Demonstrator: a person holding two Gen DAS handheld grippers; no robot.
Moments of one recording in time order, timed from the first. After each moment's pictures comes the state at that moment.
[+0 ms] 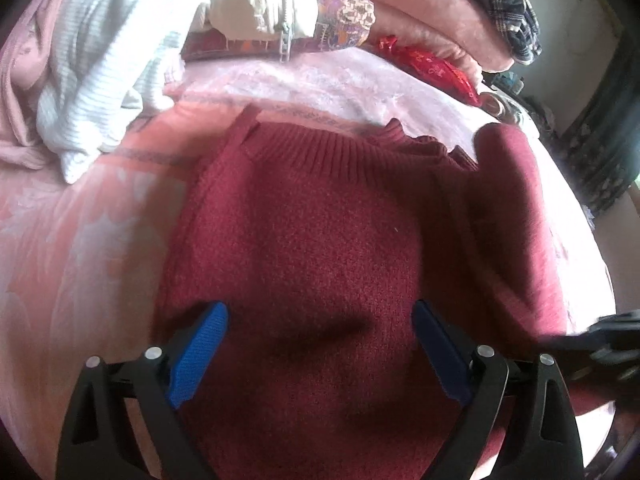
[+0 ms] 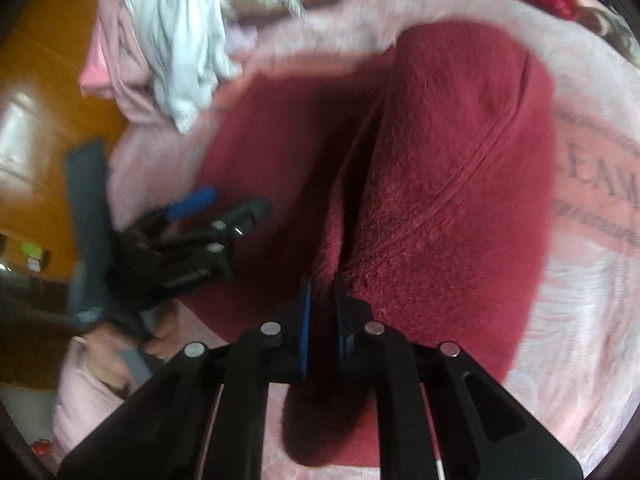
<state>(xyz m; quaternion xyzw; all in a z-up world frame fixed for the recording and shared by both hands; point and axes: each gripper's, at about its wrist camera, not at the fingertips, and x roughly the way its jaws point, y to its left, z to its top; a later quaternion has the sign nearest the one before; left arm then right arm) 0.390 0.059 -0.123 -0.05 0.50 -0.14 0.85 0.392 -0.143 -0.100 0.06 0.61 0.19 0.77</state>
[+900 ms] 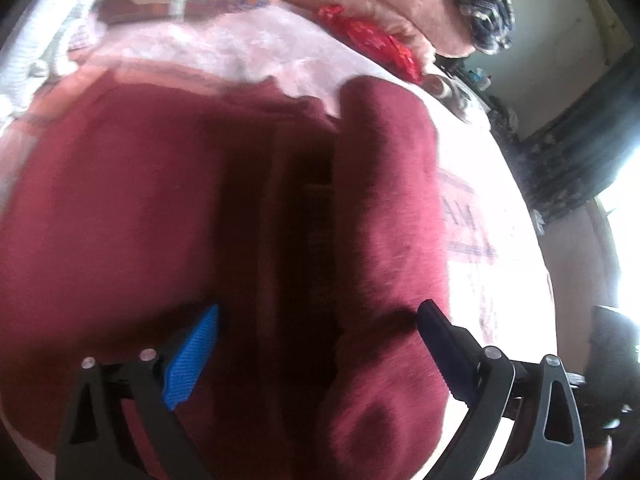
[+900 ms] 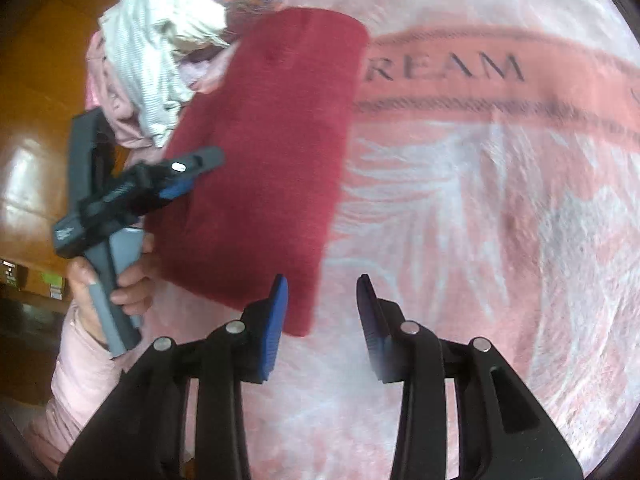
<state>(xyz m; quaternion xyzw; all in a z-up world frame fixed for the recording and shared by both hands) 0.382 -0.050 -0.117 -0.14 0.55 -0.21 0.80 0.301 -0.337 -0.103 0.16 0.58 0.17 0.78</state>
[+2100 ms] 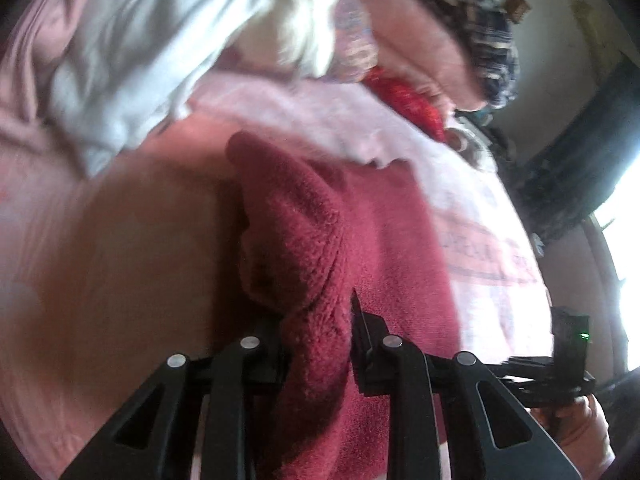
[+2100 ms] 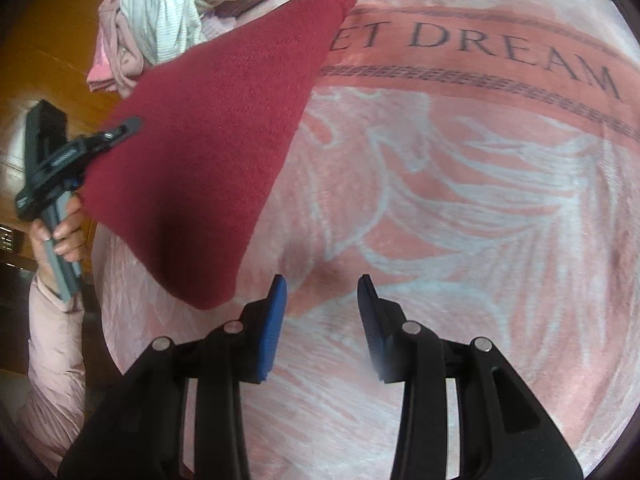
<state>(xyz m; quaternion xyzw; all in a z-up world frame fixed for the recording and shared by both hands) 0.384 0.128 -0.086 -0.15 0.50 -0.19 0.83 0.328 -0.222 -0.125 0.11 0.60 0.22 0.76</state>
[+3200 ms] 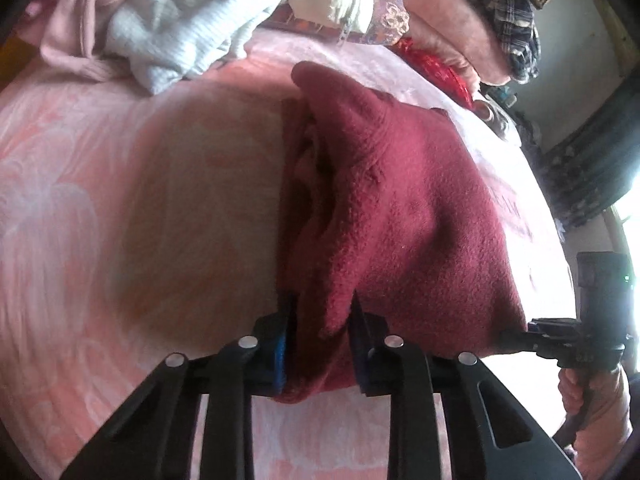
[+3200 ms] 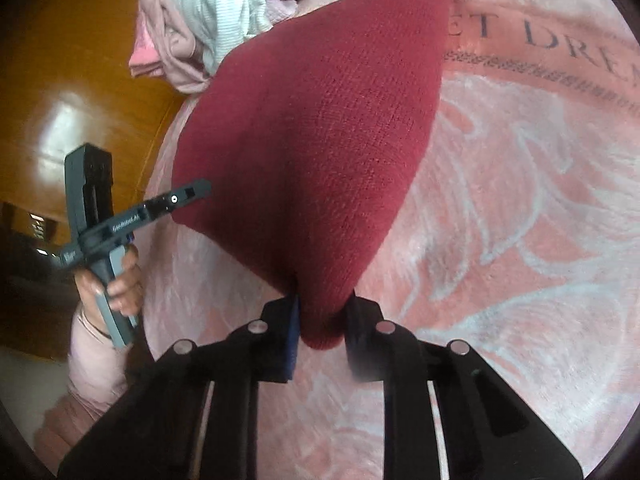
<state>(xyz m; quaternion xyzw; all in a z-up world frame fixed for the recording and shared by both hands) 0.313 0.155 -0.113 -0.12 0.54 -0.16 0.82 0.321 -0.155 -0.117 0.12 0.60 0.28 0.74</state>
